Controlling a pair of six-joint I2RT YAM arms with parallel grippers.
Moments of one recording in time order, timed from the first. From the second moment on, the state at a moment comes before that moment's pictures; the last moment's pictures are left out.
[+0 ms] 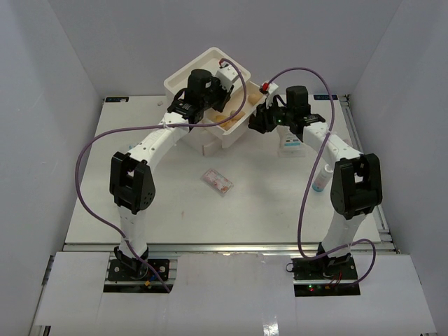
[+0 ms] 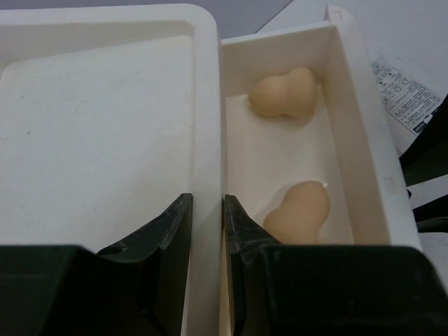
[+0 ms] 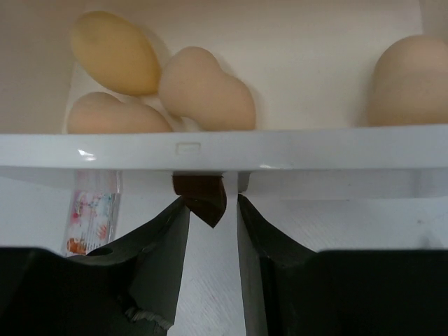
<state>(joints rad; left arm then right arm) -0.50 2.00 1.89 -0.20 0.17 0.29 0.30 1.82 1.47 -0.12 -0.67 -0.16</state>
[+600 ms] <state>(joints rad) -0.50 2.00 1.89 -0.20 0.19 0.29 0.32 1.97 1.65 0.00 -0.73 -0.05</state>
